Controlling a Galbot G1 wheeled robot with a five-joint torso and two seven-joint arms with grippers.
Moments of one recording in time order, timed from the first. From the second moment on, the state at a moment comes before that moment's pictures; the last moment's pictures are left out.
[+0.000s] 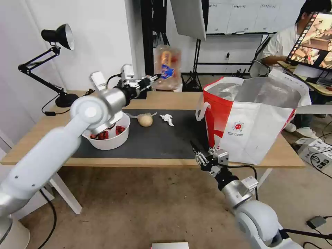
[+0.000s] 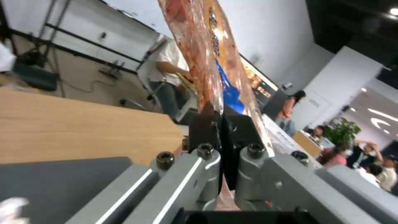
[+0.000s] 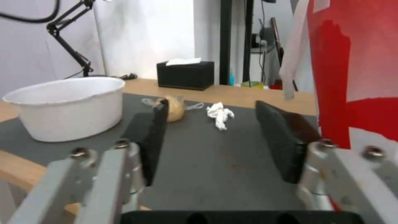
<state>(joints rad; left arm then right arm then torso) 0.17 -0.91 0.22 -1.77 -1.73 0.28 -0.22 -1.41 1.15 0.34 2.17 0.36 -0.09 -0.03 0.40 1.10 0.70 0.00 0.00</state>
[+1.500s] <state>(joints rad) -0.08 -1.36 0.66 -1.49 -1.42 0.19 -0.31 -1.50 1.18 0.36 2.20 0.31 -0.07 -0.05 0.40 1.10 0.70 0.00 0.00</state>
